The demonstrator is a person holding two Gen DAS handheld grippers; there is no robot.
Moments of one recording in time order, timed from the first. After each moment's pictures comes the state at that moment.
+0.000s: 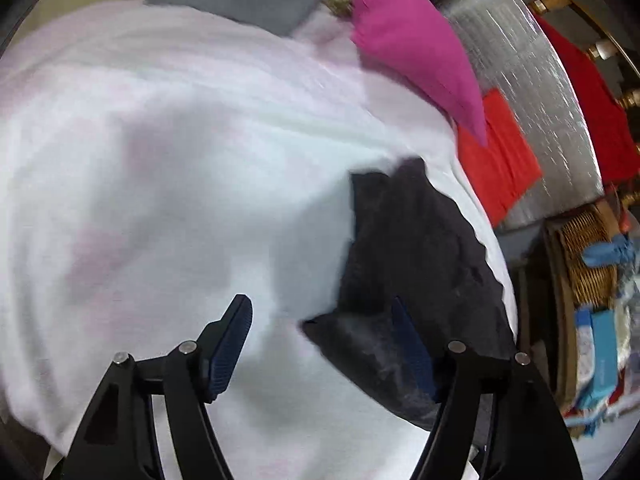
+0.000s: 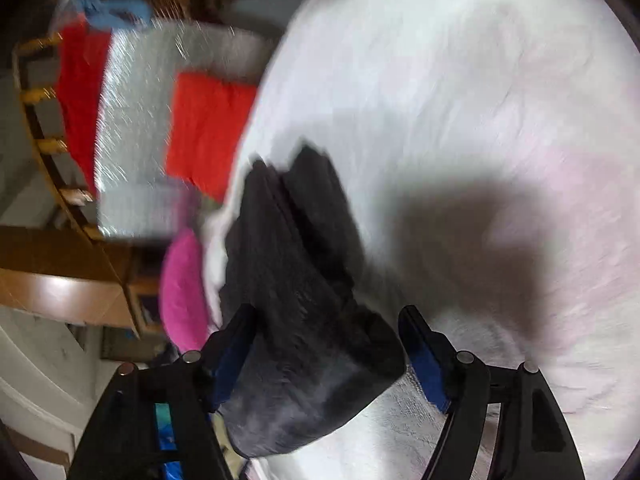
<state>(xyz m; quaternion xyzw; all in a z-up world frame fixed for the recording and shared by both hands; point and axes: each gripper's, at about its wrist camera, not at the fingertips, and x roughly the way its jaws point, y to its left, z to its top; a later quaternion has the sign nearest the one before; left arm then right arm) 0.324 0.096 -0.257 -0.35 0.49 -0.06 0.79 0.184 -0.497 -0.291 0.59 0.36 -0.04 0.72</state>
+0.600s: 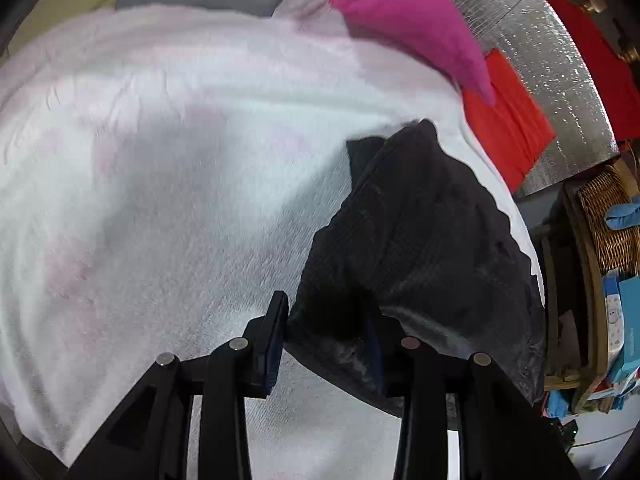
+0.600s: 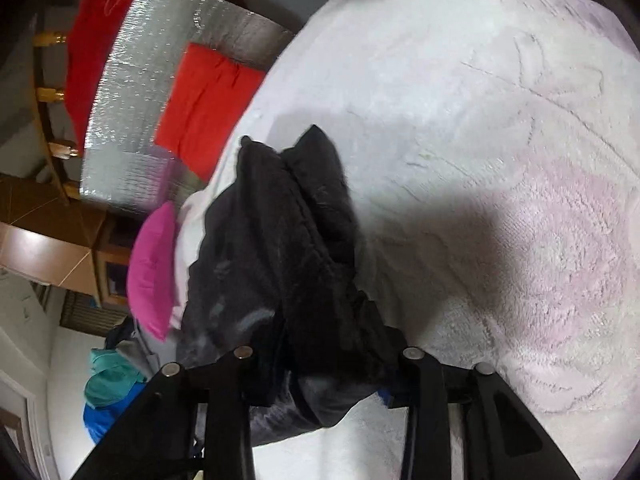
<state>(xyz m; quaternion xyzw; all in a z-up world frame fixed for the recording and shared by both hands) 0.328 0.080 -0.262 -0.29 0.52 -0.04 0.81 0.184 -0.486 -0.274 0.52 0.37 -0.06 0.77</state>
